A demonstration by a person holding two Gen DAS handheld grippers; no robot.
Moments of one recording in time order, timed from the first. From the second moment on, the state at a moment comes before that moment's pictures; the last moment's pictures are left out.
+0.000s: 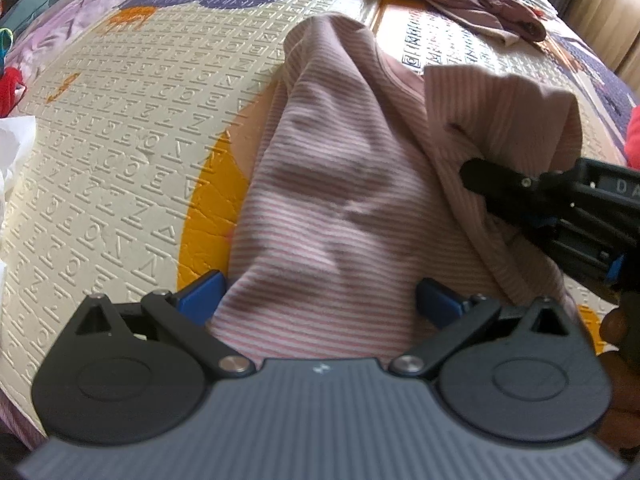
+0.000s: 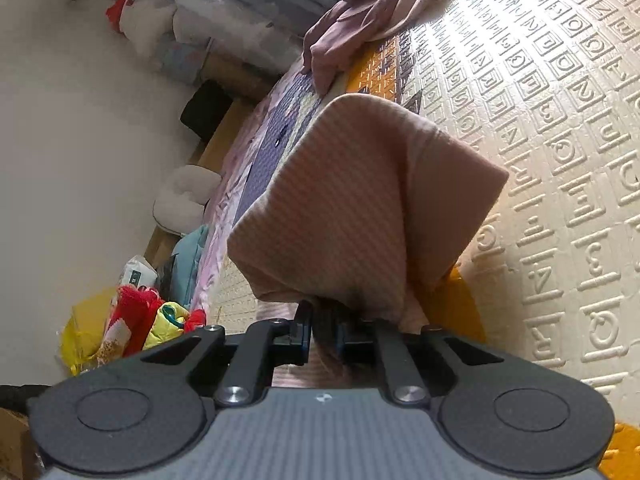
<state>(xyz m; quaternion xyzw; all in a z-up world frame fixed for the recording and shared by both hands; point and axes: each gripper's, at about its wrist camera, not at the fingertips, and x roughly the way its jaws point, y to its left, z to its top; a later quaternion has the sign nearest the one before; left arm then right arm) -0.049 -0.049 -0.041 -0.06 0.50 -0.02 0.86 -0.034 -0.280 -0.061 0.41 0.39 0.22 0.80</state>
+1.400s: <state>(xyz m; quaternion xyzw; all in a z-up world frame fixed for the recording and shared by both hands) -0.039 -0.047 -0.041 -0.03 0.52 -0.04 0.85 -0.051 -0.314 -0.010 0.09 0.23 -0.09 0.97</state>
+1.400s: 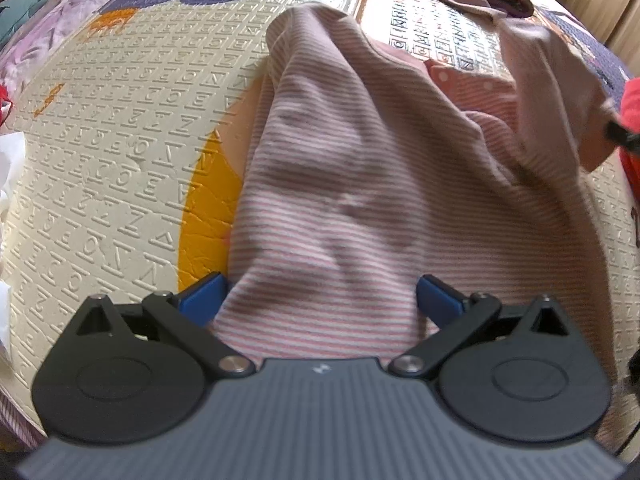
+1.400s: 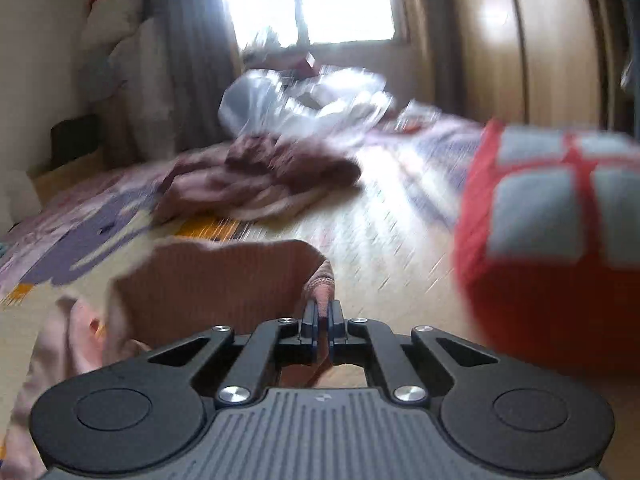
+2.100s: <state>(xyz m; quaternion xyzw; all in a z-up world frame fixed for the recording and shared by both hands) -0.044 -0.046 -0.040 -0.03 0.52 -0.05 0.85 -0.076 -0.293 0.007 0.03 0.18 -0.09 0.98</state>
